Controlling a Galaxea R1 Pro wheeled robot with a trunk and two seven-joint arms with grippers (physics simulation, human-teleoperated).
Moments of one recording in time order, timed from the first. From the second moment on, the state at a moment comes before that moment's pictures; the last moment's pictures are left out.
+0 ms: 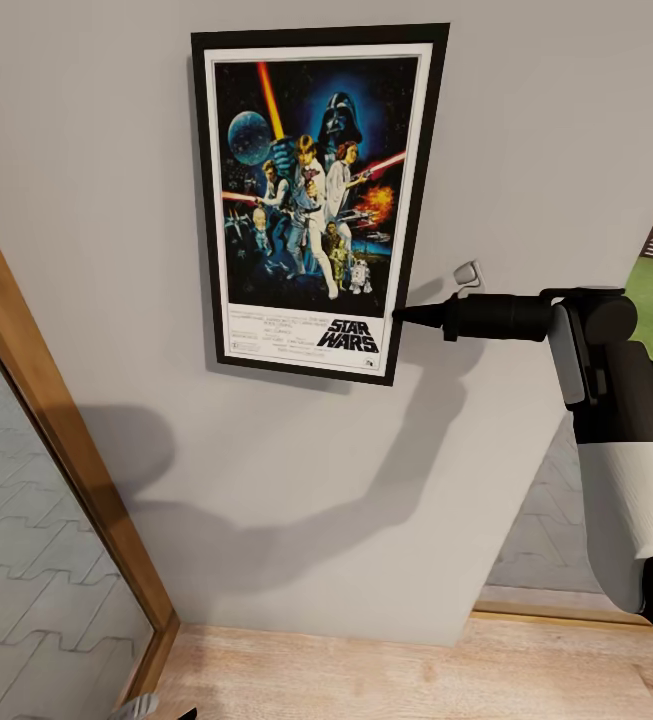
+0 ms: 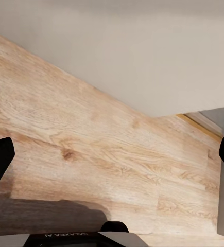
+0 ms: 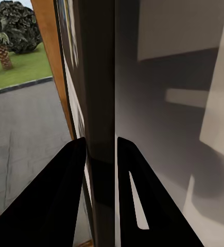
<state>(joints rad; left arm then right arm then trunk) -0.32 0.24 -0.45 -0.15 1.02 -0.09 -0.71 -1.18 -0.21 0.04 -1.30 -0.14 0.92 1.19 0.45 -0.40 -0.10</state>
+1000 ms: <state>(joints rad) -0.32 0.24 -0.45 -0.15 1.02 -0.09 -0.71 -1.18 -0.21 0.04 -1.30 -0.14 0.93 1.19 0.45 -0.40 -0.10</state>
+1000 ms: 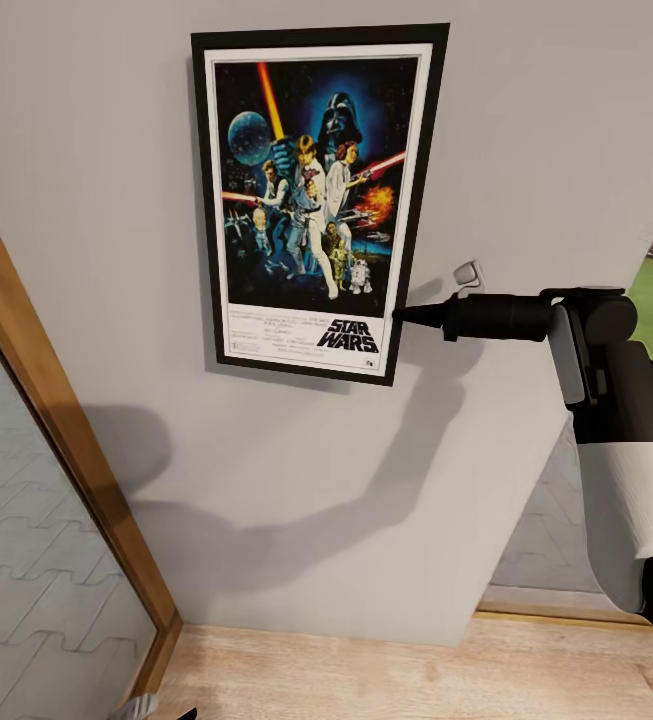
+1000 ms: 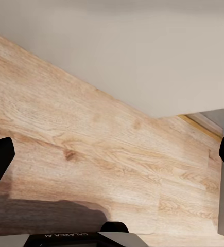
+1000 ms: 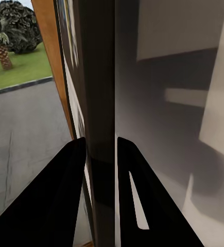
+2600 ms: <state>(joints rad) -0.32 0.24 -0.45 -0.15 1.02 -0.09 -0.71 -1.18 -0.21 0.04 -1.30 -0.14 0.93 1.19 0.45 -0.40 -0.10</state>
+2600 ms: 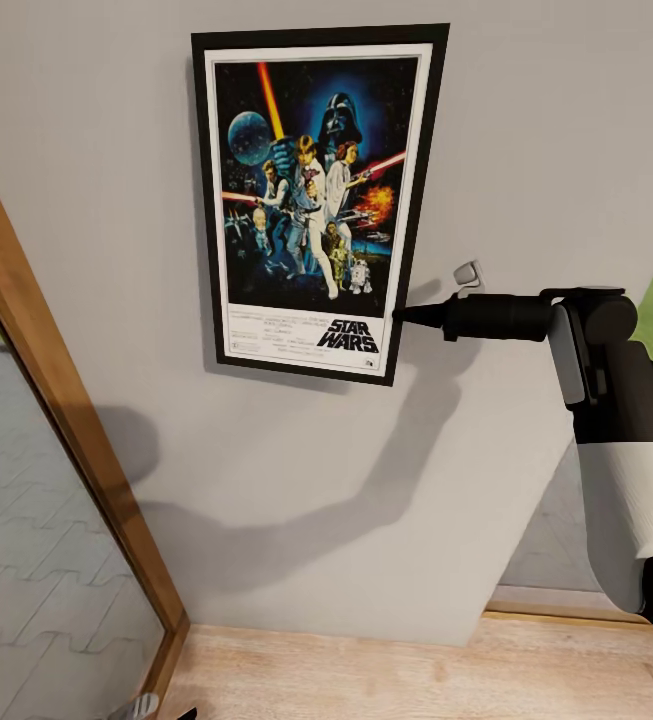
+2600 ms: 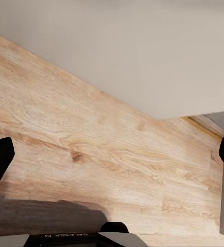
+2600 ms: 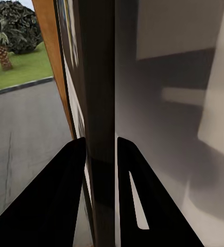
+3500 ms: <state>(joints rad) -0.32 0.24 -0.45 -0.15 1.02 -0.09 -0.71 -1.18 -0.21 0.04 -1.30 -0.14 0.93 1.19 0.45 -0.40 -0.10</state>
